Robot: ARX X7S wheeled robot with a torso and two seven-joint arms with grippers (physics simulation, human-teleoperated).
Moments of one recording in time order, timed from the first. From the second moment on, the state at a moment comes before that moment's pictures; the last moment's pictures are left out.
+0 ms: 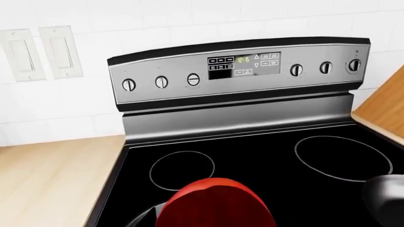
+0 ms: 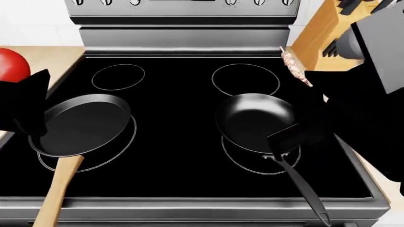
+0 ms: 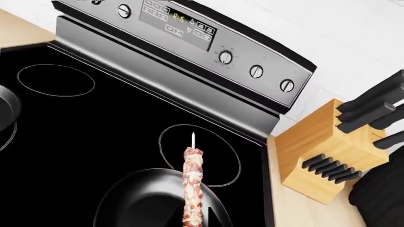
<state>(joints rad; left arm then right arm) -1.01 -1.57 0.38 0.71 -1.98 -0.53 -0.71 1.88 1.03 -1.11 -0.68 2.22 0.83 1.22</state>
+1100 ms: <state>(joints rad) -0.96 -1.57 0.35 0.71 -1.96 -0.52 -0.70 1.51 0.74 -1.25 -0.13 1.95 0.62 1.07</state>
